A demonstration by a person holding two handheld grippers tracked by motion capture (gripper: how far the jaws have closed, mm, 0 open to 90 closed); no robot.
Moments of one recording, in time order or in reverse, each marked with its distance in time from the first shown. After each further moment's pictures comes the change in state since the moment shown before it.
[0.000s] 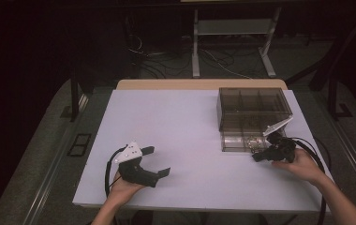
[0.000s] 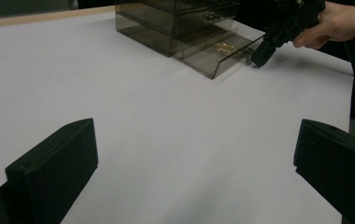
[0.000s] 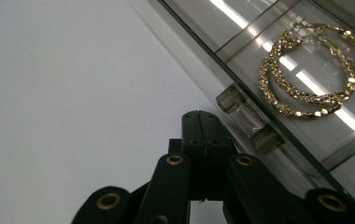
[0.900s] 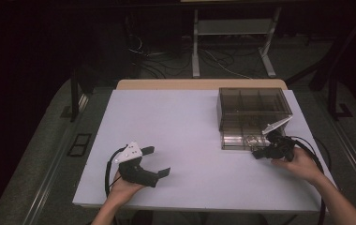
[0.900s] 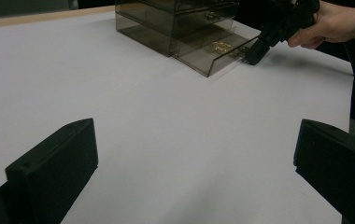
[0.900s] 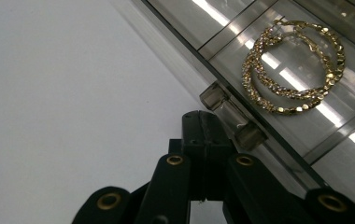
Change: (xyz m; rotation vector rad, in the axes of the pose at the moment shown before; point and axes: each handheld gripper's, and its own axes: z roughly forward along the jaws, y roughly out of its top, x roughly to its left) left arm 0.000 0.000 0.000 0.001 -0.001 0.001; right arm -0.003 0.003 0.002 -0.015 -0.058 0.016
